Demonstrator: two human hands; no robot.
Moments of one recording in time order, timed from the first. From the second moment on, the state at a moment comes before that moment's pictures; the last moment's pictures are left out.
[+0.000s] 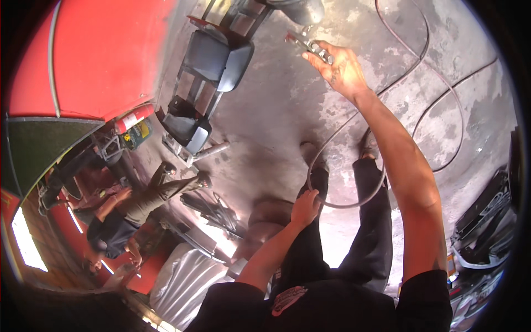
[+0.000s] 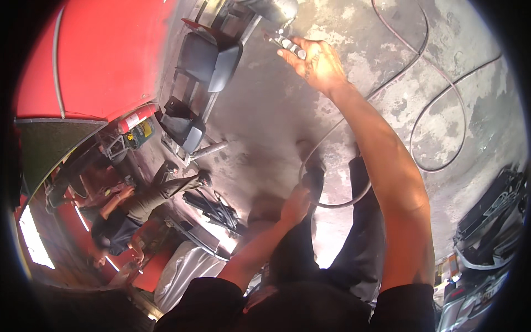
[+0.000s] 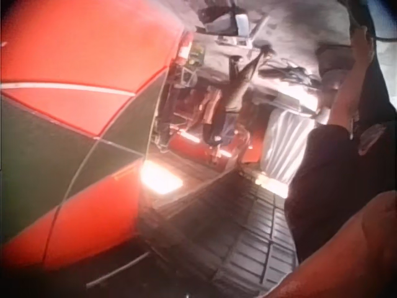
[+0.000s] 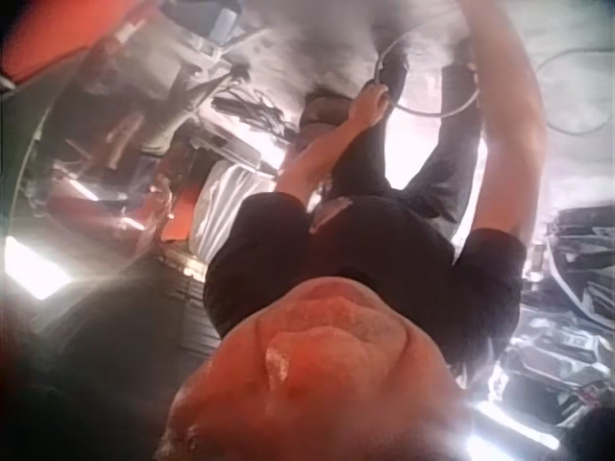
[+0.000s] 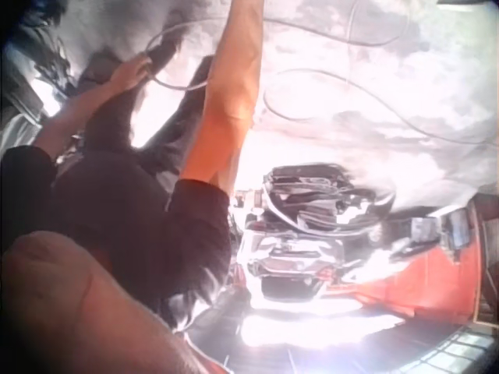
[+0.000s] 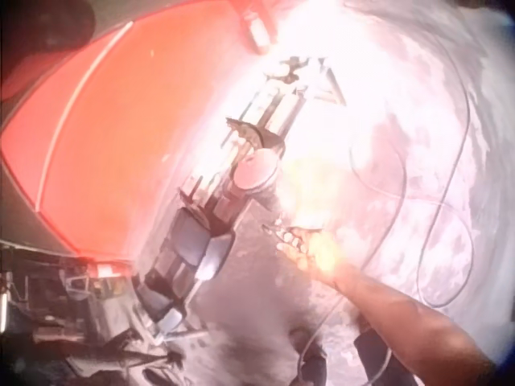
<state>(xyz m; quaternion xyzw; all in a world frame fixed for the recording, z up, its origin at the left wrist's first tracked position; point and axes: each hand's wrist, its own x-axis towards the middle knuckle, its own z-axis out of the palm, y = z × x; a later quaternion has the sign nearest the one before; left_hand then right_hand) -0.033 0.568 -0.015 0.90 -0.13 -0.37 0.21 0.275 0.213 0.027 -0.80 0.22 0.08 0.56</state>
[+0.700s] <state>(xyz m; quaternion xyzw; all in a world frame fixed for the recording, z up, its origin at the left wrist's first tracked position) 0.107 0.551 0.100 0.86 -0.25 -0.43 0.11 0.261 0.263 0.038 -0.69 0.28 -0.11 0.66</state>
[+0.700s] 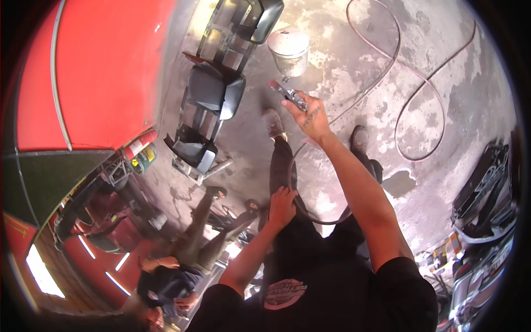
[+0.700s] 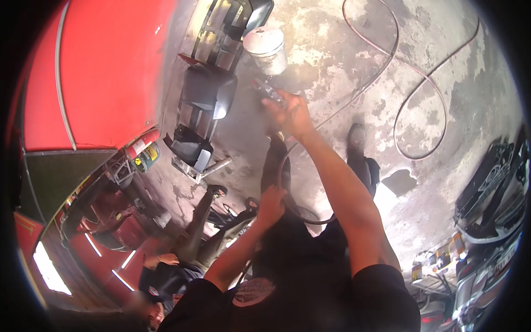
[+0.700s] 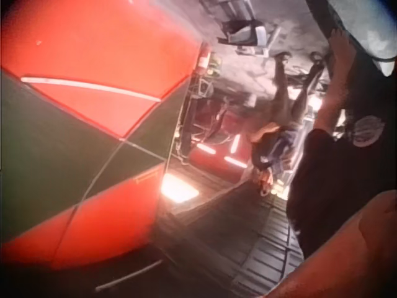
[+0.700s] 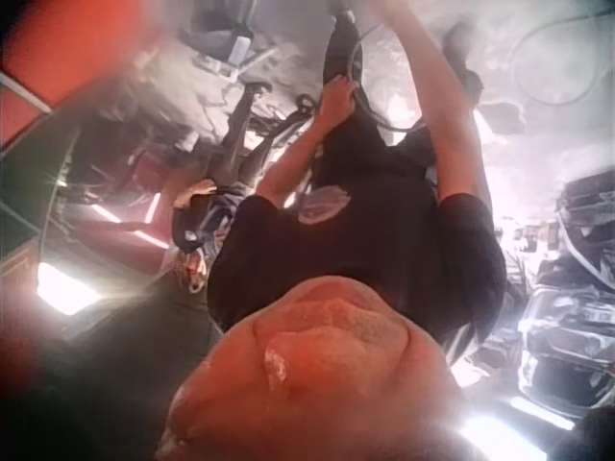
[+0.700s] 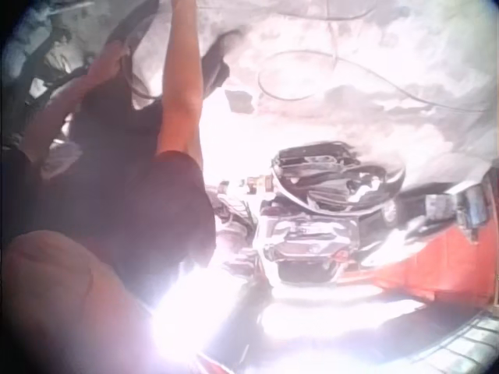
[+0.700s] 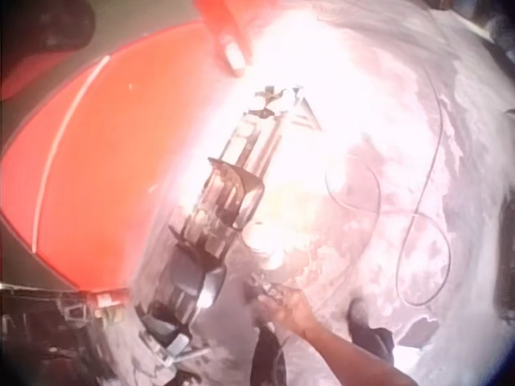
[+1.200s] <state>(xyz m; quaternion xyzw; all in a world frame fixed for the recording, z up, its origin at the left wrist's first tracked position) 0.344 0.653 0.068 0.69 -0.56 -0.46 -0.05 0.341 0.419 0.062 -0.60 0.56 -0.22 0.53</state>
